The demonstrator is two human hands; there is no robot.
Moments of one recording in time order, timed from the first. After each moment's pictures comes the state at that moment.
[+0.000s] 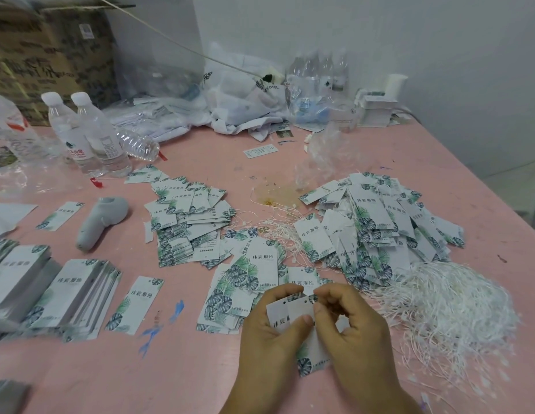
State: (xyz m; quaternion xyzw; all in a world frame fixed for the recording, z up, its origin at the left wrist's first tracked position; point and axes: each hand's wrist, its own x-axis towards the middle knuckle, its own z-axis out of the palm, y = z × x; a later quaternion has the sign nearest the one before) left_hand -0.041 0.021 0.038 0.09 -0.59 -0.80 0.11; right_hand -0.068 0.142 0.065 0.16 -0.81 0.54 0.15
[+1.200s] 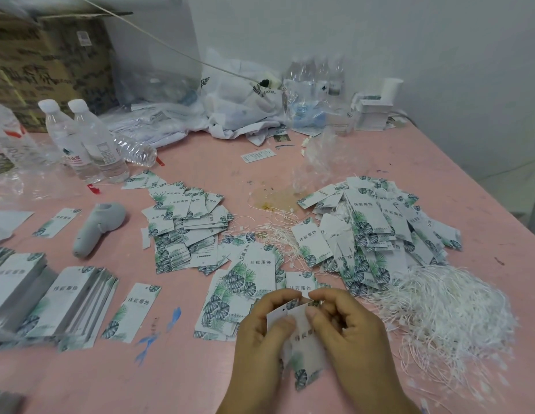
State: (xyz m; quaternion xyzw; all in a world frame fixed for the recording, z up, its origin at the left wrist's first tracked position) left_hand -0.040 0.014 0.047 0.07 -0.52 -0.85 0.06; right_hand -0.073 0.149 0.060 0.13 -0.81 0.58 0.05
